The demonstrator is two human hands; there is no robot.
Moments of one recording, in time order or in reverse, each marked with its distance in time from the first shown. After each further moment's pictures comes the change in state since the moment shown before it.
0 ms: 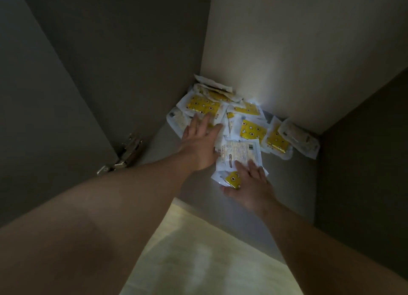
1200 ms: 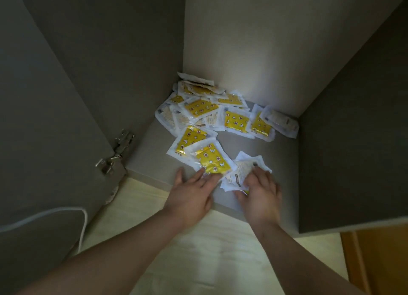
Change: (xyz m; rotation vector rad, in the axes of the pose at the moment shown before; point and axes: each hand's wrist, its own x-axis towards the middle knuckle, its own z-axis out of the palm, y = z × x) left_hand -0.111 0.014 0.054 0.197 -0.111 0.235; right_hand -0.065 0.027 0.044 0.056 0.462 0.103
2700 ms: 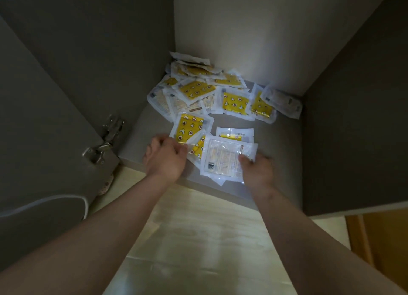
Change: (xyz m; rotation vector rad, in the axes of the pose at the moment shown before) left_hand 0.025 -0.035 -0.017 -0.606 0.273 -0.649; right_hand 0.038 -0.011 0.018 0.620 -0.054 0.455
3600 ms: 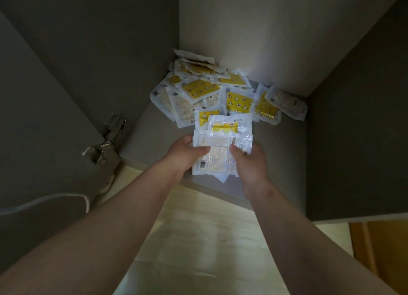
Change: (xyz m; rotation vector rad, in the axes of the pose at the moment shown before) left_hand 0.002 0.030 0.000 -0.652 -0.380 -0.142; right_hand -0.012 -0.030 0.004 0.510 -0.133 -0.005
